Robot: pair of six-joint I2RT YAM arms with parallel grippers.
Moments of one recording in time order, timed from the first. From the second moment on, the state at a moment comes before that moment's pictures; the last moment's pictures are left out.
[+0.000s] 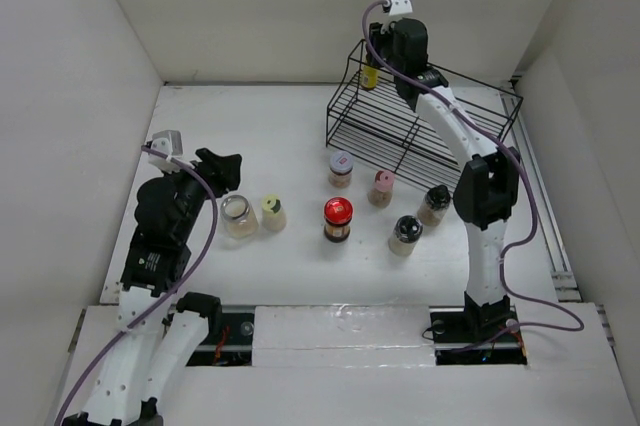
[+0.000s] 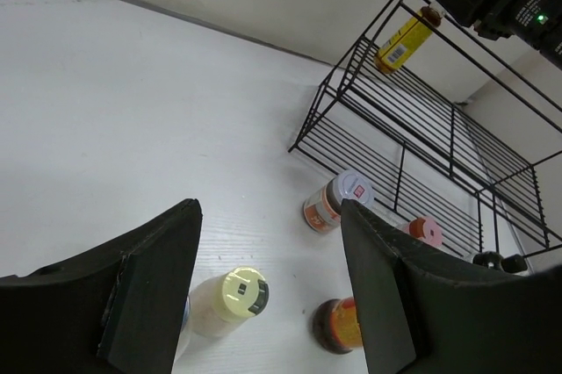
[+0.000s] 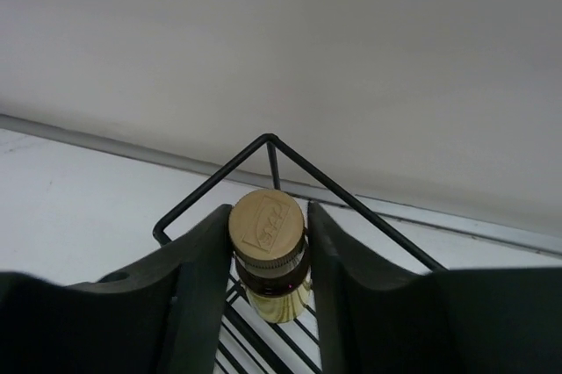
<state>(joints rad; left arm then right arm) -0.20 0.59 0.78 -0.29 0.00 -0.48 0.35 2.15 2.11 -0.08 0.09 0.04</state>
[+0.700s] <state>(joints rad) -0.20 0.75 0.79 -0.32 0.06 -0.45 0.38 1.59 1.74 -0.03 0.05 0.05</state>
